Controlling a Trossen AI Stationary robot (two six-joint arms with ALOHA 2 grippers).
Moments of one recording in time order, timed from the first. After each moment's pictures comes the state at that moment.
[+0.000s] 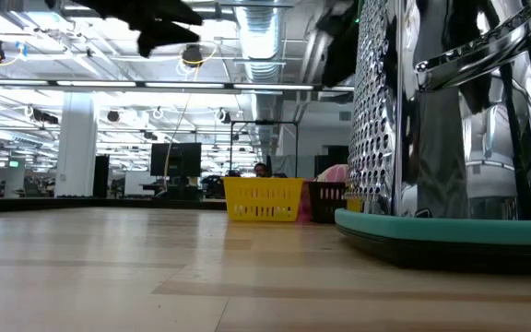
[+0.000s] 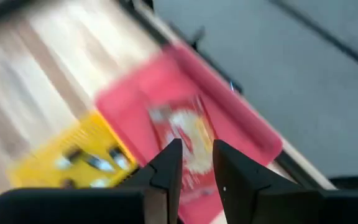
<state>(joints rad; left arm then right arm) 0.18 0.88 0.71 0.00 -0.16 -0.18 -0.46 1.56 1.53 -0.84 0.18 0.17</state>
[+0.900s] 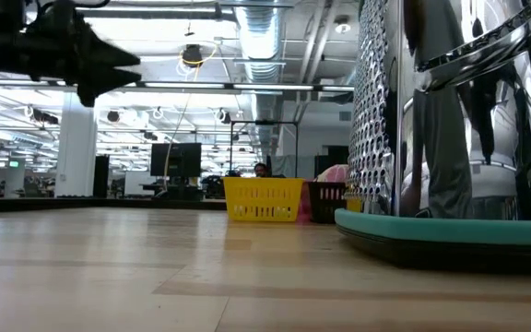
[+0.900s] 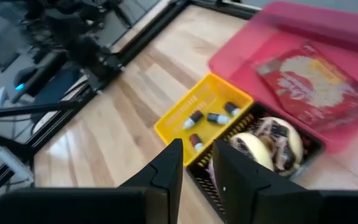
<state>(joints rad) 0.35 0.18 0.13 0.13 -0.03 -0.24 -0.14 0.90 0.81 -0.43 0.14 0.66</state>
